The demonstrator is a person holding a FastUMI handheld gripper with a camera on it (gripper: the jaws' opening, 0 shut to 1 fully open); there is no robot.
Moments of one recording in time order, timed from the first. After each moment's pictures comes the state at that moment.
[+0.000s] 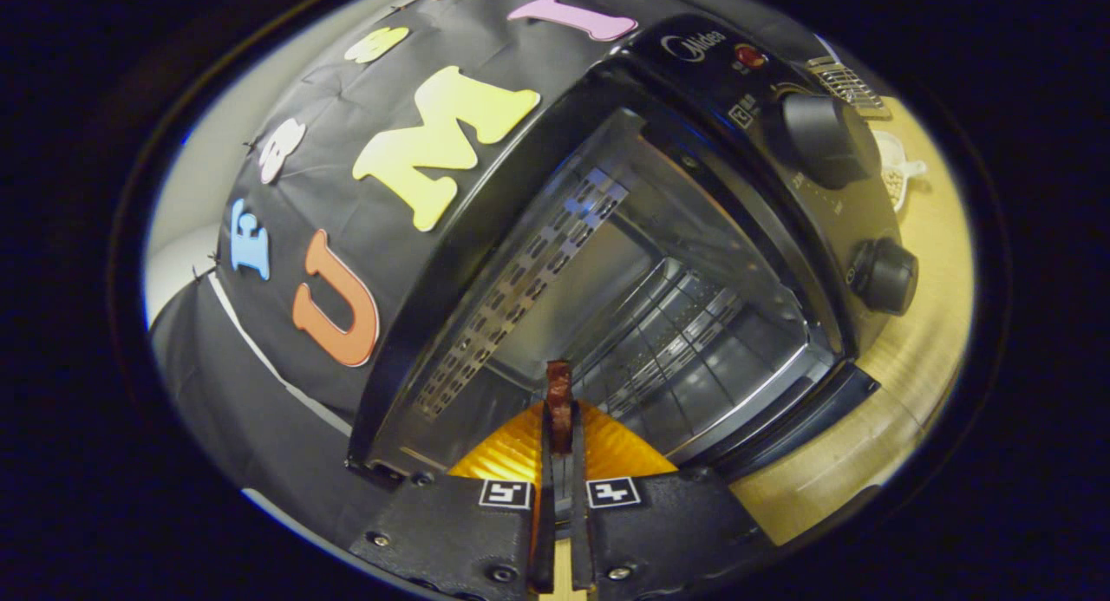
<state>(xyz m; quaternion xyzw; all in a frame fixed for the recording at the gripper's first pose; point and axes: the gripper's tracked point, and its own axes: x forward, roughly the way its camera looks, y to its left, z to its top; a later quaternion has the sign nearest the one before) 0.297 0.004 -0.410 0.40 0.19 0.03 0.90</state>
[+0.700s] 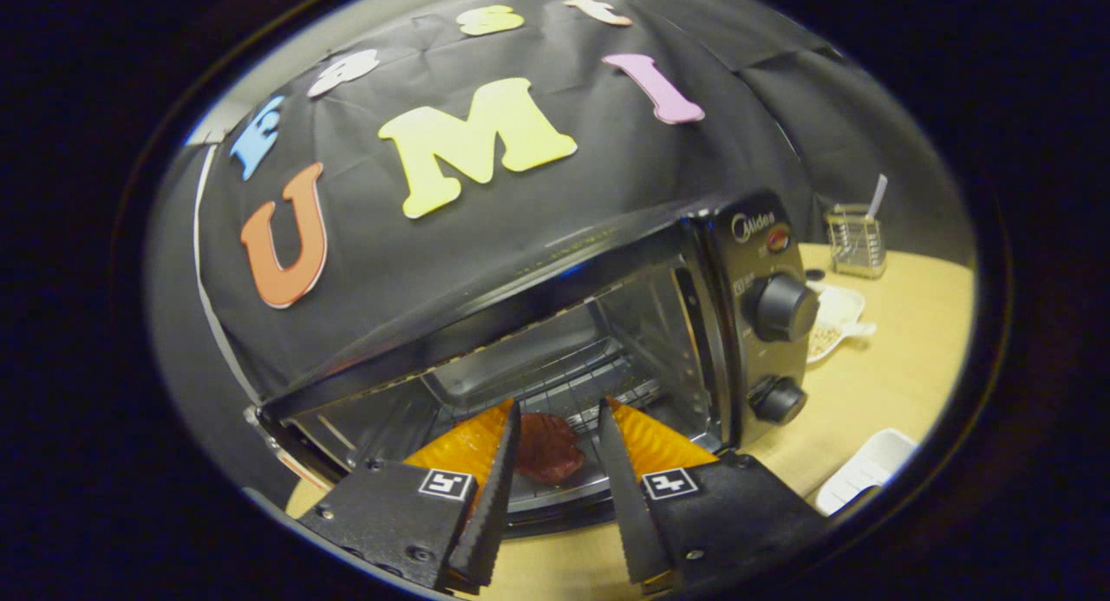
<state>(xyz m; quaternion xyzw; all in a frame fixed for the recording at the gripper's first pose) 0.270 -0.034 -0.391 0.15 0.14 -0.10 0.97</state>
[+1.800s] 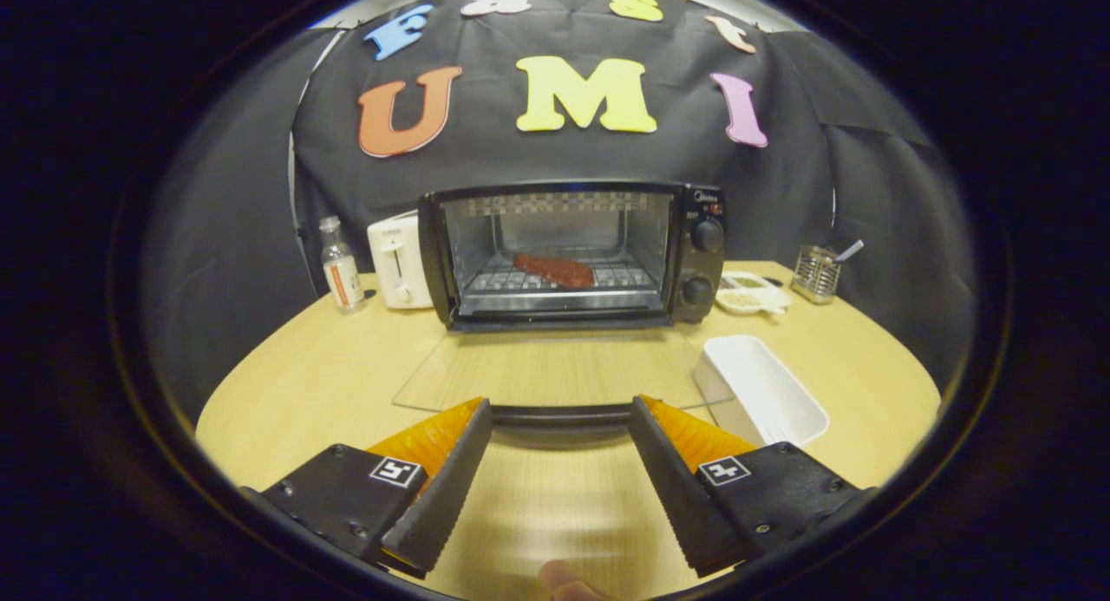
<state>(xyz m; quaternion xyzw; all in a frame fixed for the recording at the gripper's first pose) 0.051 0.016 -0.437 -0.01 0.29 -0.04 0.96</state>
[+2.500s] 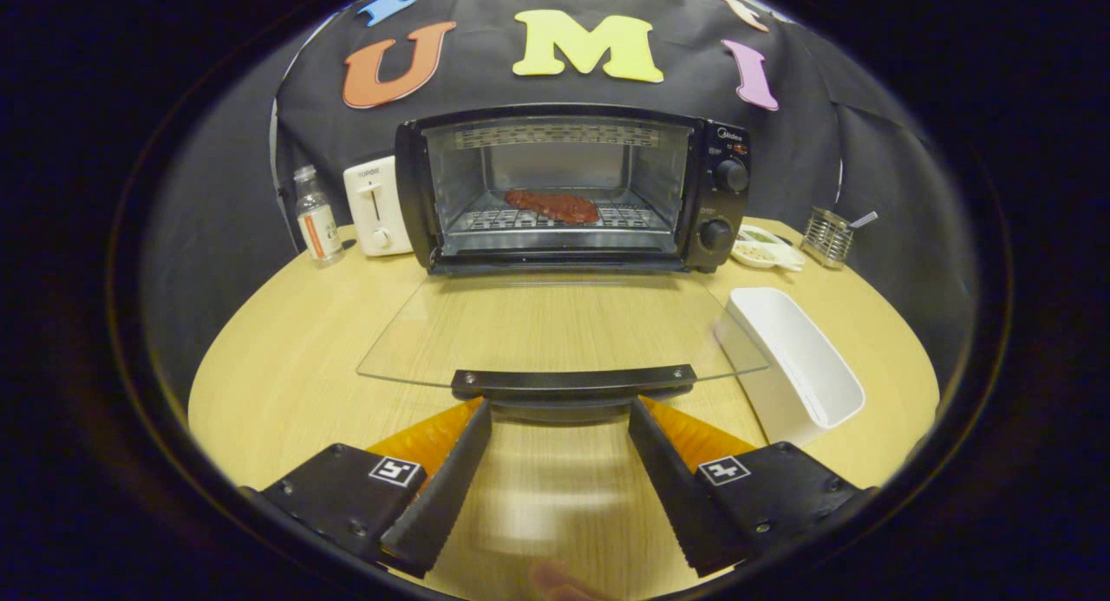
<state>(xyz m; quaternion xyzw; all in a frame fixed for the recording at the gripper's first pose) 0.058 0.021 -0.470 -0.02 0.35 -0.05 0.93</state>
